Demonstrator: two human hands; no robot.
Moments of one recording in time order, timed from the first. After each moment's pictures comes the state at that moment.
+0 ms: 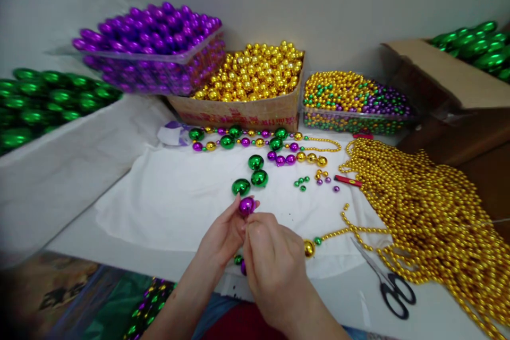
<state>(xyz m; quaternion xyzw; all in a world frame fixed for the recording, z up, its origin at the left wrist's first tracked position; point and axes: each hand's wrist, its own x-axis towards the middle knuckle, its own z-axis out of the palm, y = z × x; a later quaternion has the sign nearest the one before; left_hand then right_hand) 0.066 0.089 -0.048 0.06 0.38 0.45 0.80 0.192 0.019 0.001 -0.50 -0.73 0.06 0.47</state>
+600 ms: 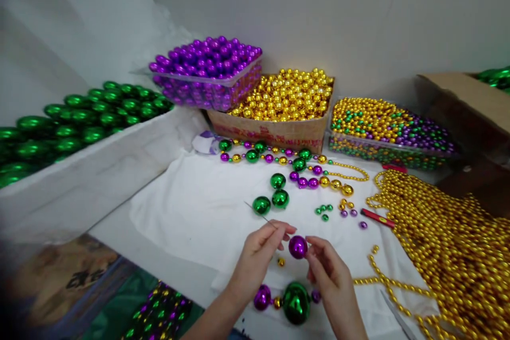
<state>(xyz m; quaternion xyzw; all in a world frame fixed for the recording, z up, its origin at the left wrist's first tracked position) 0.085 0.072 -0.026 0.51 0.45 0.46 0.57 0.237 0.024 -0.065 -0.55 -0.43 0.51 0.50</state>
